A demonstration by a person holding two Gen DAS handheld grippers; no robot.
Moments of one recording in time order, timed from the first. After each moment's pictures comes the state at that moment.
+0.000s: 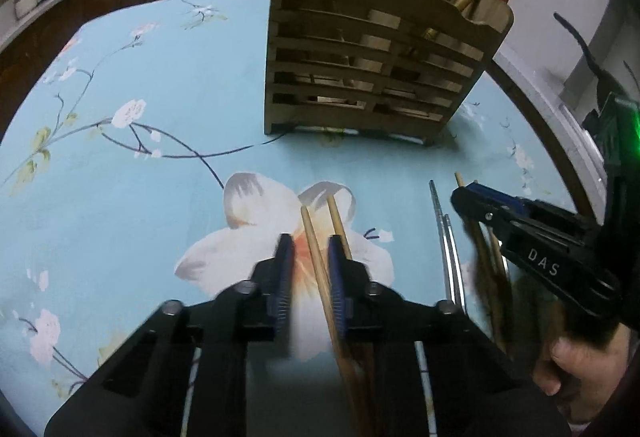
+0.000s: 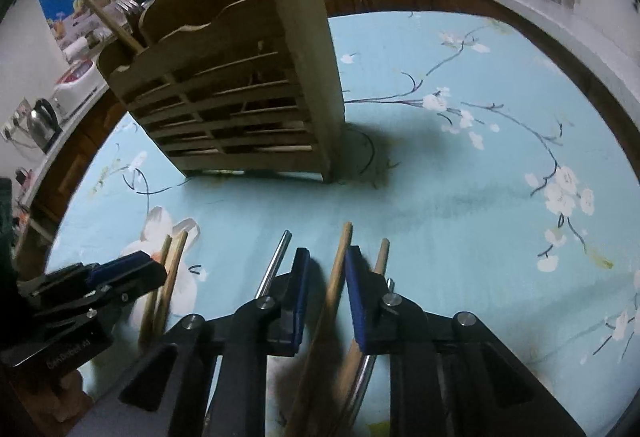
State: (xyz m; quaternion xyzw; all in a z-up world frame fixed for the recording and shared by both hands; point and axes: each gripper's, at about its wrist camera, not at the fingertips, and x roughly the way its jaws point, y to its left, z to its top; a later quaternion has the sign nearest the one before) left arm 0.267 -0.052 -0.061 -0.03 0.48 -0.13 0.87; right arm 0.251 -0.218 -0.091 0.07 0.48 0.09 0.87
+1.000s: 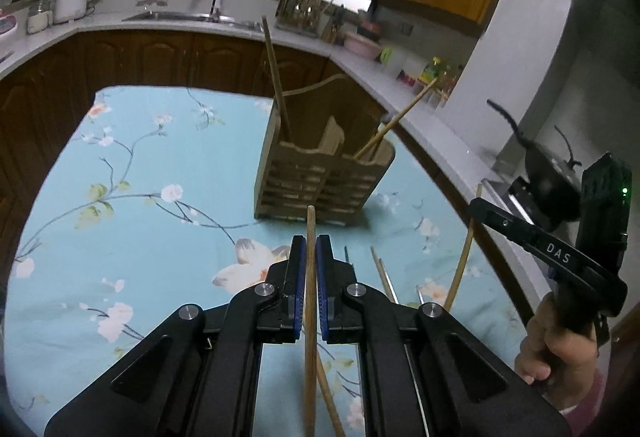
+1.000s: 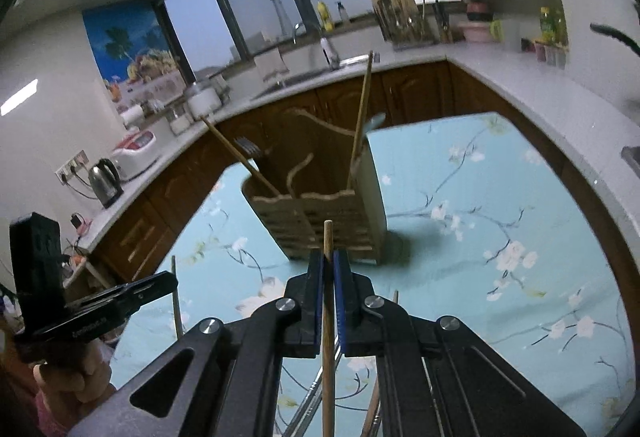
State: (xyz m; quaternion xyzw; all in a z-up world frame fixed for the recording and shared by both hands) left arm 0.188 0.007 0.070 -0.11 0.35 -0.19 0.91; right arm 0.177 -0.240 0.045 0.13 0.33 0.14 0.92
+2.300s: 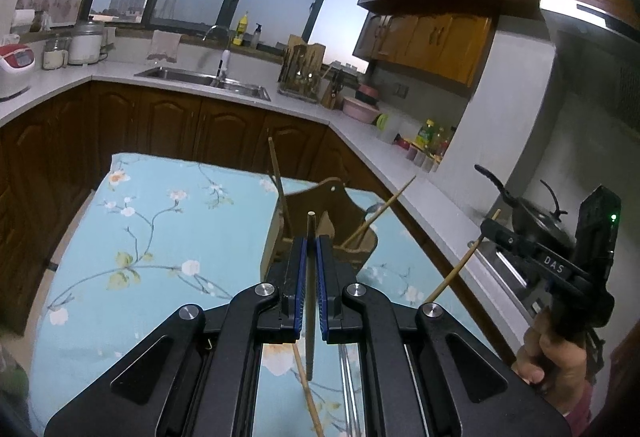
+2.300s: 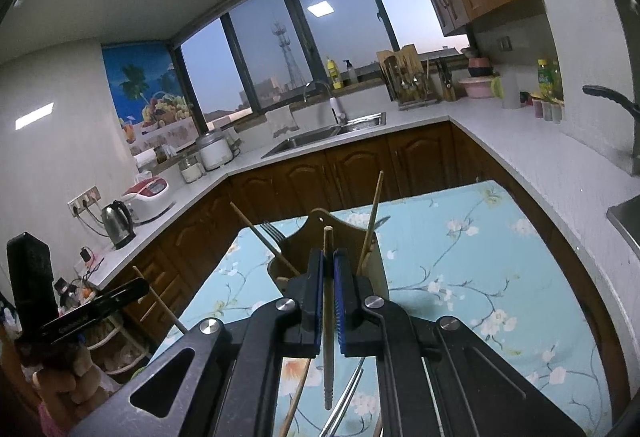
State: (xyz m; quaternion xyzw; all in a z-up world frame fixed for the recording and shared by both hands) left arm 0.171 0.032 0.138 -0.13 0.24 -0.17 0.94; right arm 0.170 -0.255 0.108 0.14 0.24 0.14 0.95
